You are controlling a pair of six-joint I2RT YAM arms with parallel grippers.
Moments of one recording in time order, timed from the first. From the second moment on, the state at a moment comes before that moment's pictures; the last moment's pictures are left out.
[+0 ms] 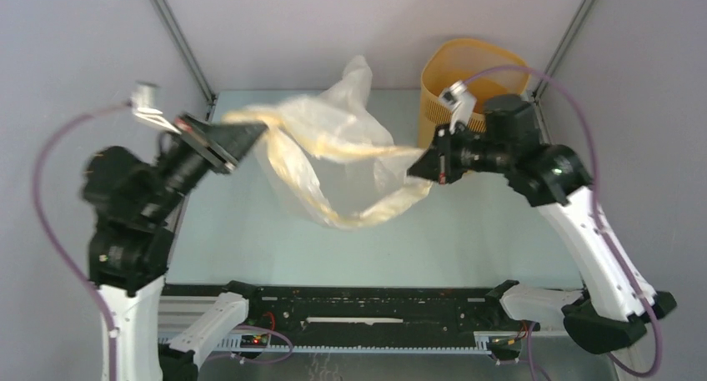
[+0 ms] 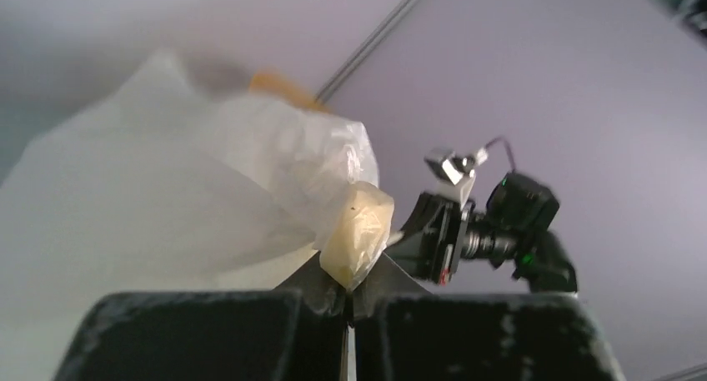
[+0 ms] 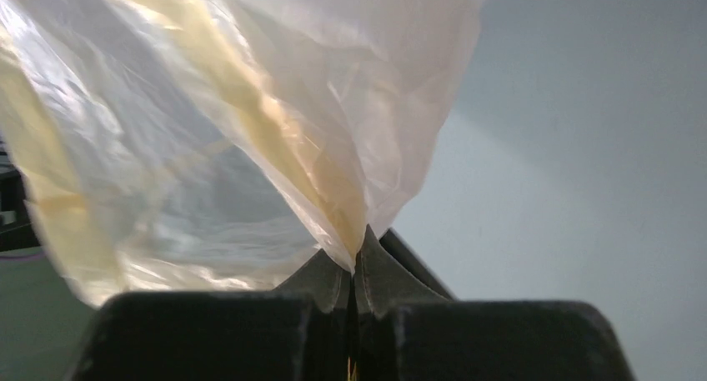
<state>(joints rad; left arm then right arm) -0.22 0.81 1.51 -0.69 0.37 -0.84 0.55 1.18 1.58 -0.96 -0.47 0.39</state>
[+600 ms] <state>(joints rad) -0.18 0.72 1.31 -0.87 0.35 -0.78 0.39 1.25 1.60 -0.82 -0.63 0.46</state>
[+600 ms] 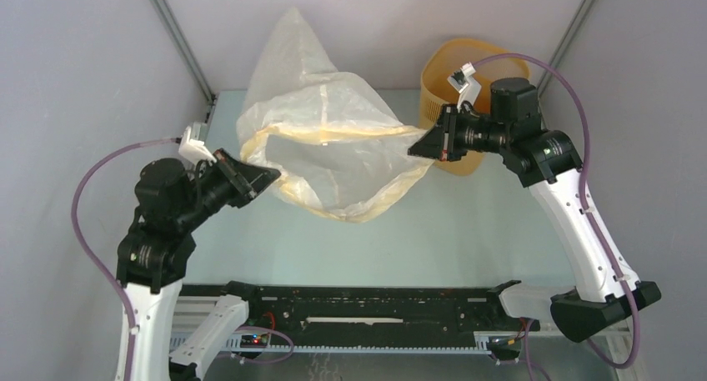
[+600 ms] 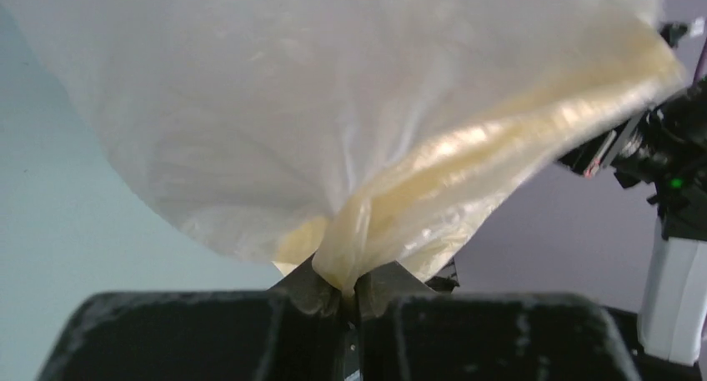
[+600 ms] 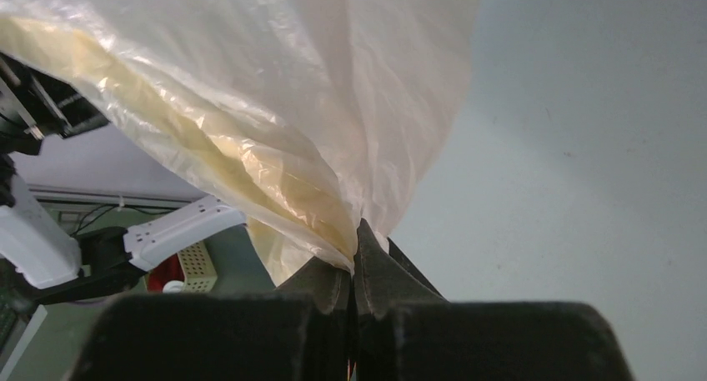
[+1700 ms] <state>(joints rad) -0.23 0.89 1.88 -1.13 0.29 -0.43 0.42 1.51 1.93 -0.98 -0.74 0.41</state>
